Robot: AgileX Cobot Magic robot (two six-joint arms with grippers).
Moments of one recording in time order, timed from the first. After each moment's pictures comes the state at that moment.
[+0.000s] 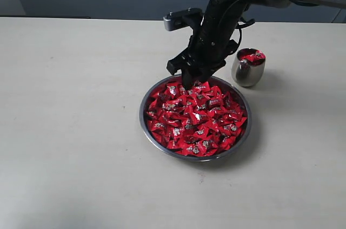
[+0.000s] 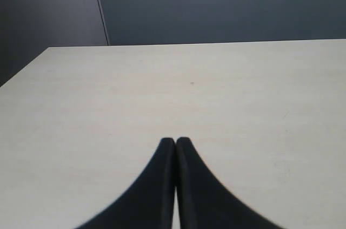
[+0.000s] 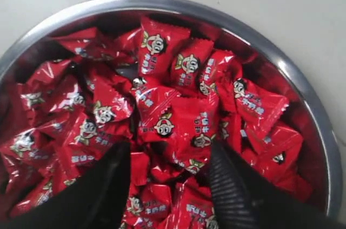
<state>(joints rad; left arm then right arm) 0.20 0.00 0.00 0.06 0.29 -0.02 0.61 2.15 -1.69 0.23 1.06 -0.27</state>
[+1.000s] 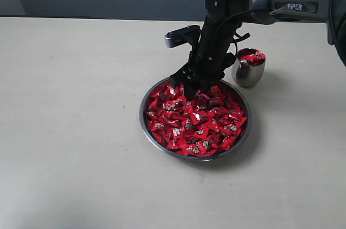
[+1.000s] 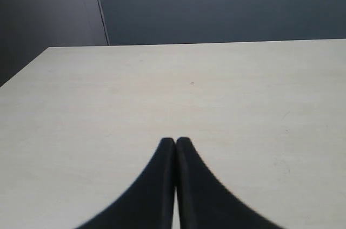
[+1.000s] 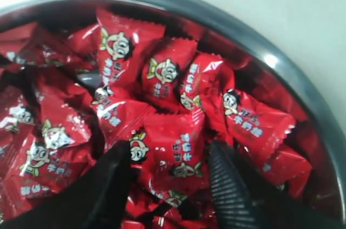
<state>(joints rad) 0.20 0.00 0.00 0.06 0.29 -0.02 0.61 2.23 -1.68 0.20 1.01 -0.27</state>
